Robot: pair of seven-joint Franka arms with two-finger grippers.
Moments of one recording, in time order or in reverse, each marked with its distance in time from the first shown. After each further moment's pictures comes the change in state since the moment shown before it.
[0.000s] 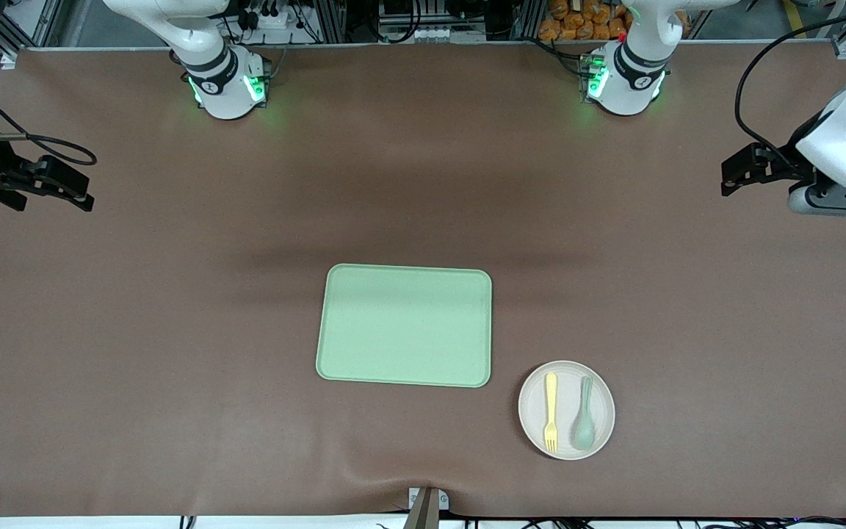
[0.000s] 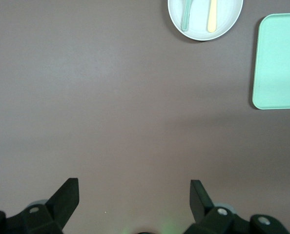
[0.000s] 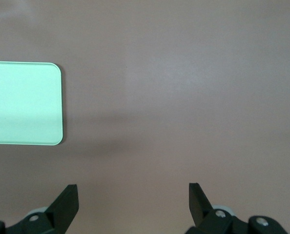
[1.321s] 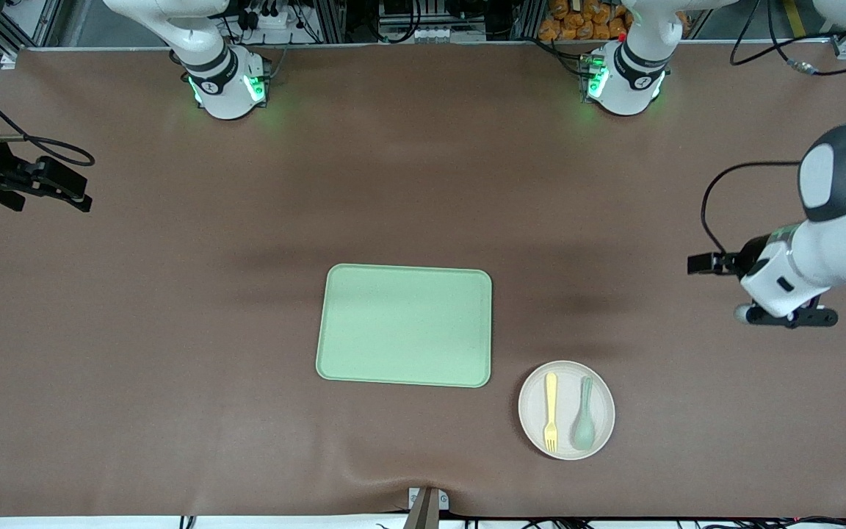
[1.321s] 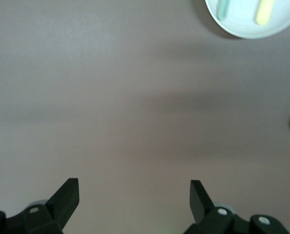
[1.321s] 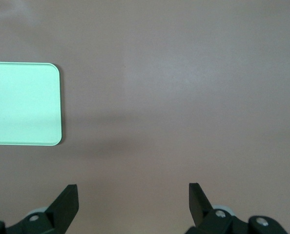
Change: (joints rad) left arm 0.039 0.356 0.010 0.014 0.000 0.187 -0.008; right arm -0.001 0.000 -0.005 -0.003 0.000 0.001 0.000
